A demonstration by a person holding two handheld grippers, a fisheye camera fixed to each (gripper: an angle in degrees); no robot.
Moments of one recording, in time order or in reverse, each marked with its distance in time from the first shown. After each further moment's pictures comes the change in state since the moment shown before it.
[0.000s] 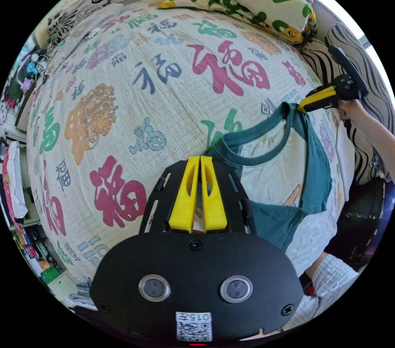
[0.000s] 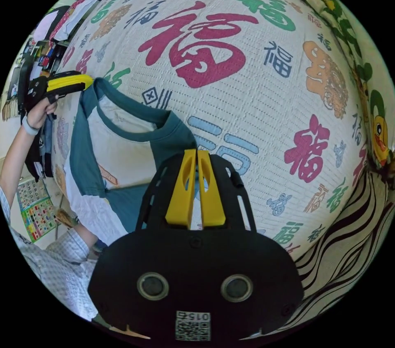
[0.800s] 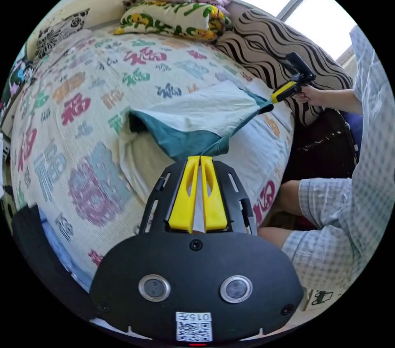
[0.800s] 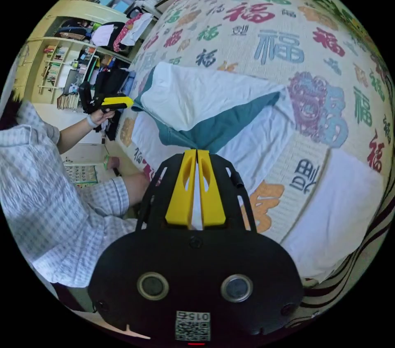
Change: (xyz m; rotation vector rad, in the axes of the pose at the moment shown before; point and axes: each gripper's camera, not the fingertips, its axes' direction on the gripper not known) left arm 0.111 0.319 -0.074 0.103 0.250 0.192; right arm -0.041 0.378 0.040 0.120 -0.433 -0.024
